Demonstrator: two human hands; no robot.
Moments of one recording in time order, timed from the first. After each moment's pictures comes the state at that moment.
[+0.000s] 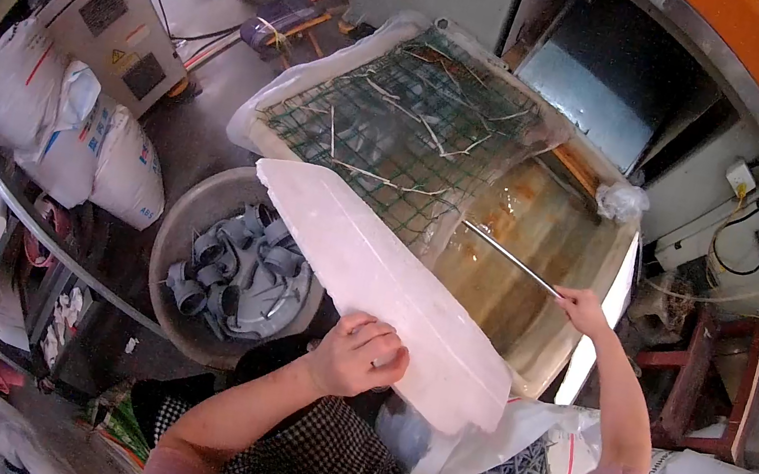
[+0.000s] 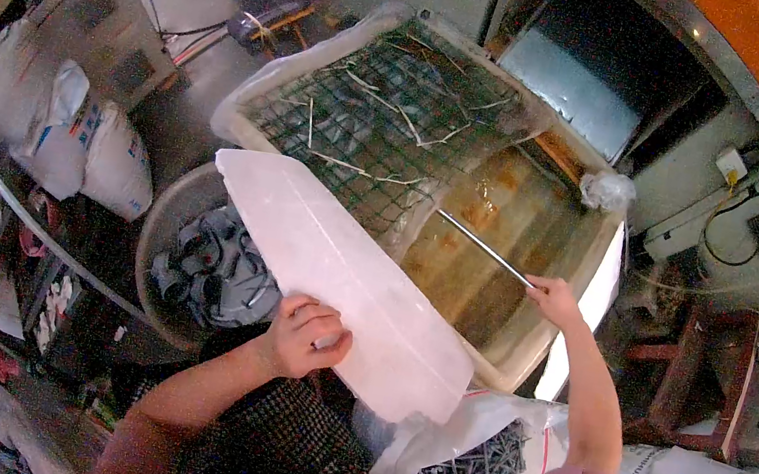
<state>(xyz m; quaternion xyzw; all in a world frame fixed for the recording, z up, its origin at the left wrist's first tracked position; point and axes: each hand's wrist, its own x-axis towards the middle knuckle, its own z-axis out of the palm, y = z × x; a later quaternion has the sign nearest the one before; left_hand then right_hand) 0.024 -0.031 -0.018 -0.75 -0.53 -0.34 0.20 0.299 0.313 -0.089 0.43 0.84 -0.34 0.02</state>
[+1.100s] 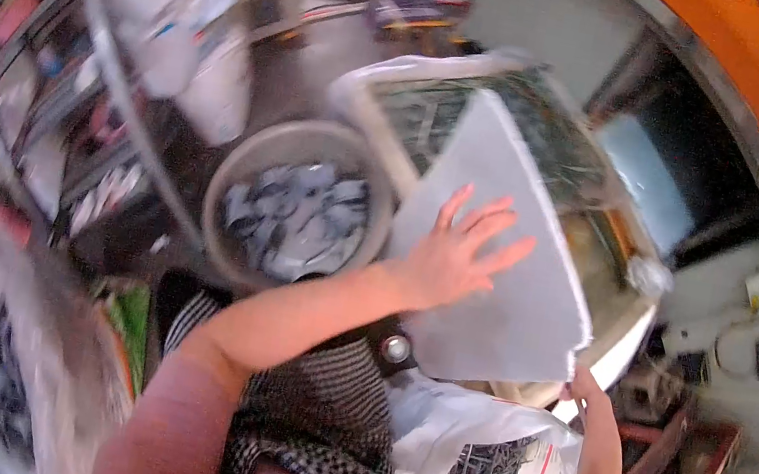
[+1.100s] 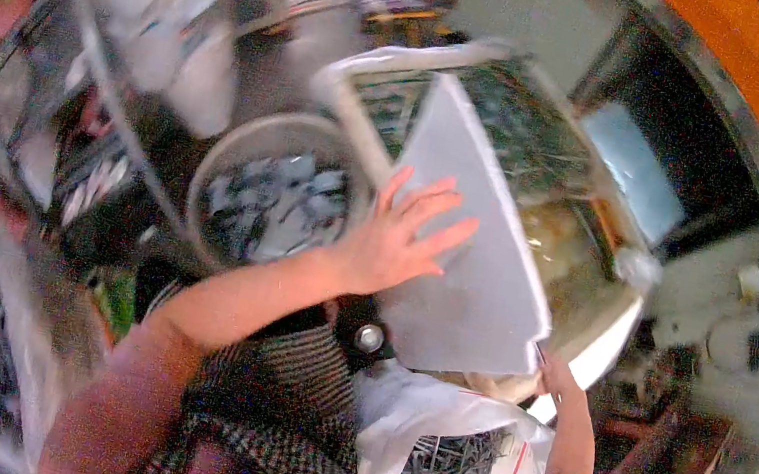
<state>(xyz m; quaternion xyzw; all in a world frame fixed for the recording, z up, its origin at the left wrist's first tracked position) 0.025 -0.014 0.066 -0.66 -0.65 -0.32 0.20 0.367 0.291 -0.125 0.27 0.91 -0.31 0.12</state>
